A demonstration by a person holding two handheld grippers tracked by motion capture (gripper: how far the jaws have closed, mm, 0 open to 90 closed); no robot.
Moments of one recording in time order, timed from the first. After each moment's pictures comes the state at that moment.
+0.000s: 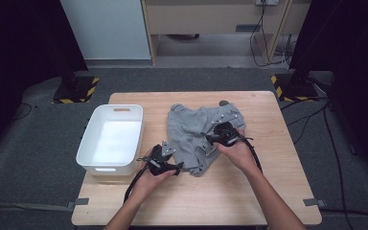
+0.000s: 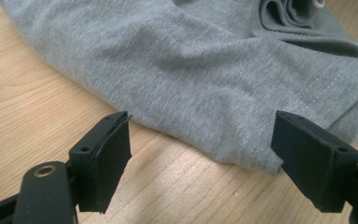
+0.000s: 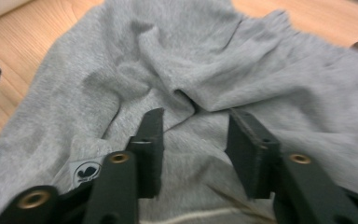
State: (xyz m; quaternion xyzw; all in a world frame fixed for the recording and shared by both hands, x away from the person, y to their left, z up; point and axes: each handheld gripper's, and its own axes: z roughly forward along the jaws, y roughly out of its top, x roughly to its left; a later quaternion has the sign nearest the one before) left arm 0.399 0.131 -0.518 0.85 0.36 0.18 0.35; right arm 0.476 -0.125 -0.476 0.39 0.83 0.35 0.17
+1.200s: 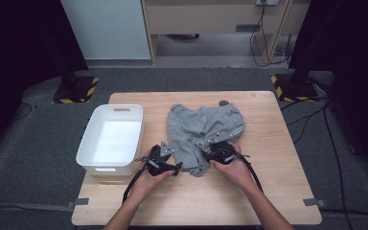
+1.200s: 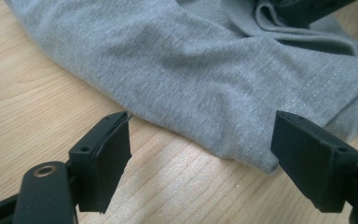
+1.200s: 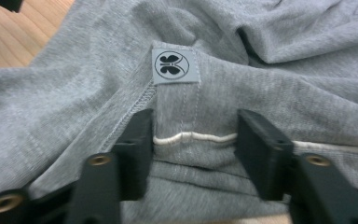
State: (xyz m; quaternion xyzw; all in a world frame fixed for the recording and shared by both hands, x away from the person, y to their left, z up) left arm 0.396 0.134 -0.515 0.85 0.36 0.19 0.35; right arm 0.437 -0.115 -0.518 0.36 0.84 0.36 0.18
